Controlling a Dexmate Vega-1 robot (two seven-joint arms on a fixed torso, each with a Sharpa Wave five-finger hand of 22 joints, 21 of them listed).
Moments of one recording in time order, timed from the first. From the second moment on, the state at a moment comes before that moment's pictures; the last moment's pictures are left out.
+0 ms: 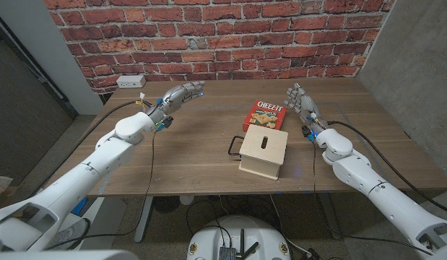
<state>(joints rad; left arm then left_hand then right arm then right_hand) 0.78 0.75 0.42 -1.50 -0.48 -0.26 -0.23 0.36 0.10 0.64 -0.19 0.18 0.31 -0.07 0.20 0.17 0.25 -0.10 0.21 0.17 0.23 -0.04 0.18 0.16 0.30 -0.04 0.19 0.16 -0.91 -0.60 -0.38 -1.48 0.54 0.25 -0.06 0.03 0.08 0.35 0.10 0.22 0.09 0.01 0.19 0.17 0.15 -0.01 0.19 0.18 0.02 -0.02 0.21 0.28 0.29 -0.03 0.18 0.16</state>
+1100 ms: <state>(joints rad) 0.60 0.89 0.50 -1.55 -0.34 -0.25 -0.55 0.57 0.06 0.67 -0.20 0.18 0.33 -0.16 0.19 0.17 0.26 -0.14 0.19 0.17 0.25 -0.04 0.18 0.16 0.29 -0.04 0.18 0.16 -0.93 -0.60 -0.38 -1.52 0.49 0.24 -0.13 0.03 0.08 0.35 0.09 0.22 0.09 0.01 0.19 0.17 0.15 -0.01 0.19 0.18 0.03 -0.02 0.21 0.27 0.30 -0.03 0.18 0.16</state>
